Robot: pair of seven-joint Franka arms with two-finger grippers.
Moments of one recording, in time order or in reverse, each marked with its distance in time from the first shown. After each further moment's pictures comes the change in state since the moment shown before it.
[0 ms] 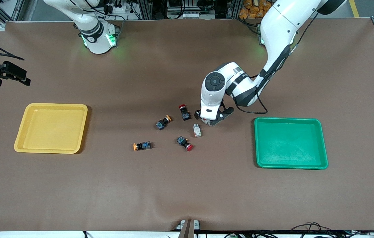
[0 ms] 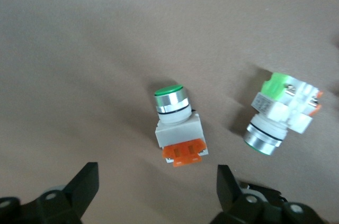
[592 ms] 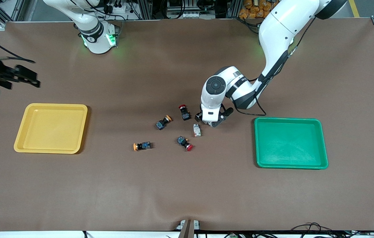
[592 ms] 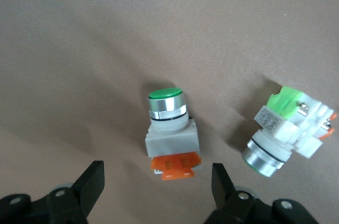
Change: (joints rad) left arm 0.000 0.042 0.010 0.000 0.000 0.076 -0.101; right arm 0.063 0.052 0.014 -0.002 0.001 -0.003 -0.006
